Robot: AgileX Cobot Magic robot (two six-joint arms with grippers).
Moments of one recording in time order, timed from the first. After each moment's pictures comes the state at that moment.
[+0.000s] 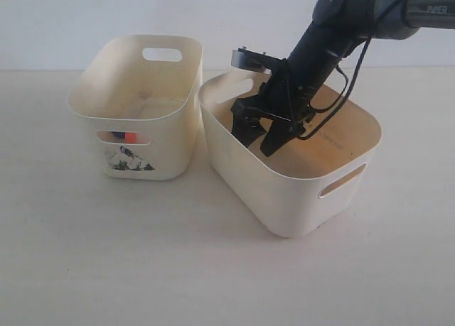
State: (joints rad) left arm -0.02 0.00 0.00 -0.04 0.23 0.04; right arm 0.23 2.23 -1.76 0.61 1.22 -0.52
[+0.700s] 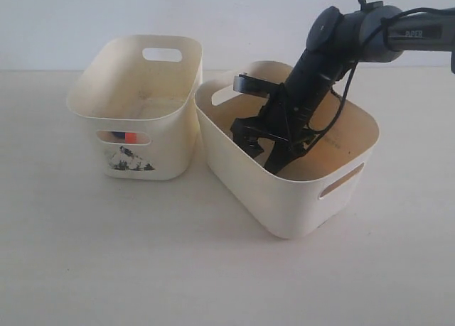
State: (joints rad) left arm -0.02 0.00 0.00 -0.04 0.23 0.04; right arm 0.23 2.32 -1.76 0.61 1.22 -0.48
